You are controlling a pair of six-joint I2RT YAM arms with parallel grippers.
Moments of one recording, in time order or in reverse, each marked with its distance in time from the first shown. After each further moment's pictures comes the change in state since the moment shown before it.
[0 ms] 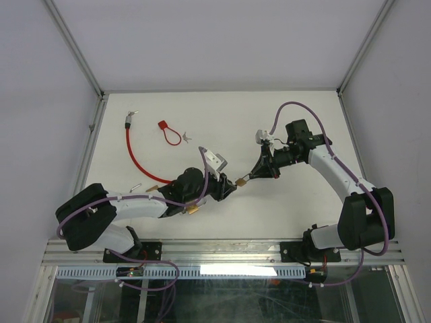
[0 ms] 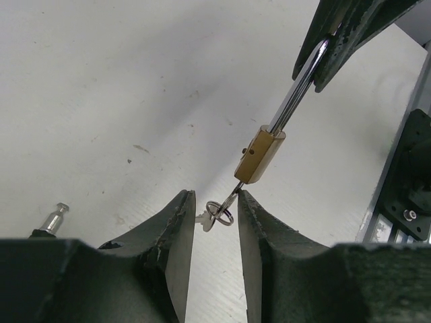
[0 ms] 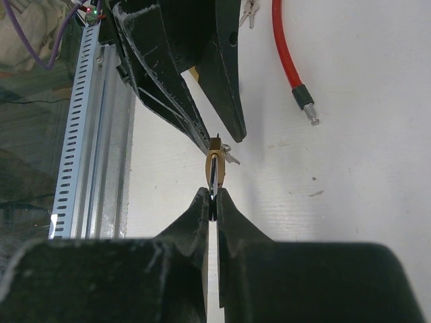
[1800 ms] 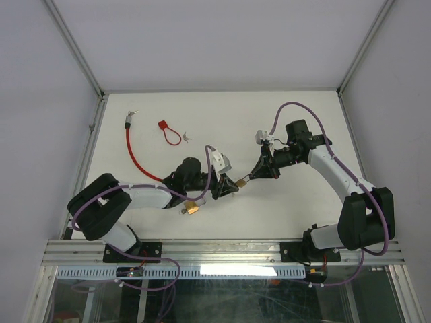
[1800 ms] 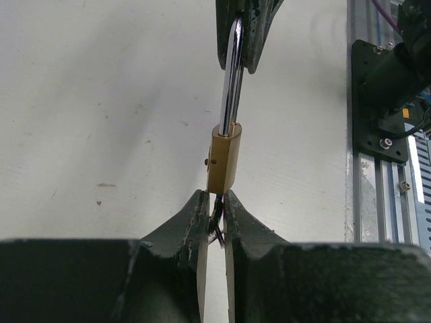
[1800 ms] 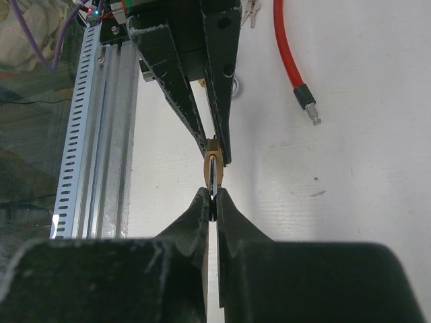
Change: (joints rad) left arm 0.131 0.132 0.050 0.098 0.466 0.235; right arm 0.000 0.000 -0.004 0.000 -0.002 0.000
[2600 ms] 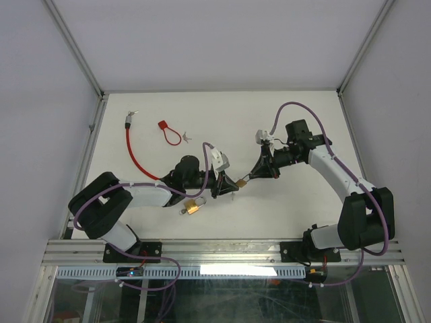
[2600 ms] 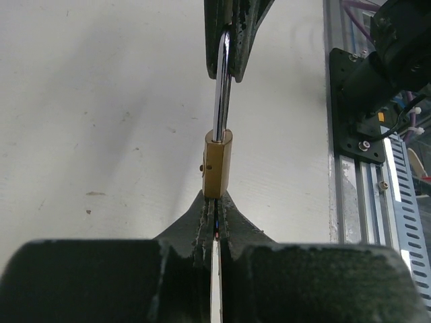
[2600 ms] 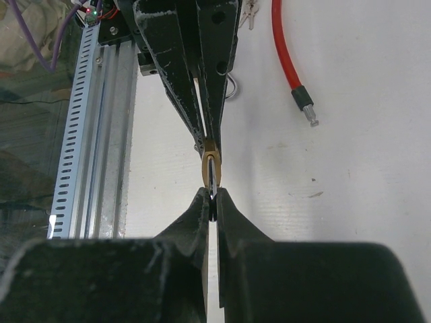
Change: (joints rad) left arm 0.029 0.014 0.006 0.037 0.075 -0.046; right arm 0.000 0.000 0.000 0.008 -0.001 -0.001
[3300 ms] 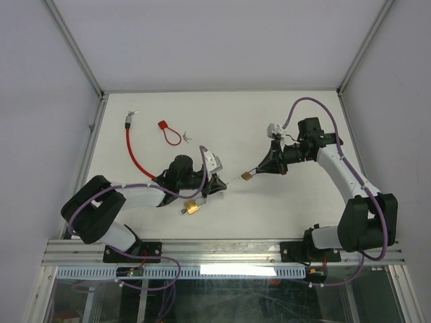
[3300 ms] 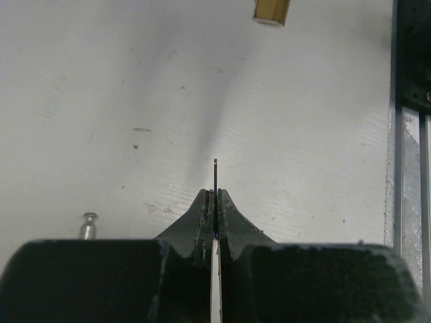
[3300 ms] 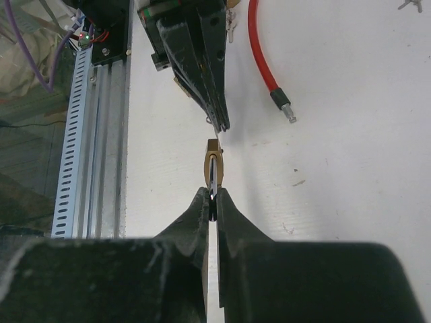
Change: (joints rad) left arm 0.061 -0.034 -0.042 -0.179 -0.027 0.198; right arm -0.102 -0.027 0.024 -0.068 -0.043 -0.024
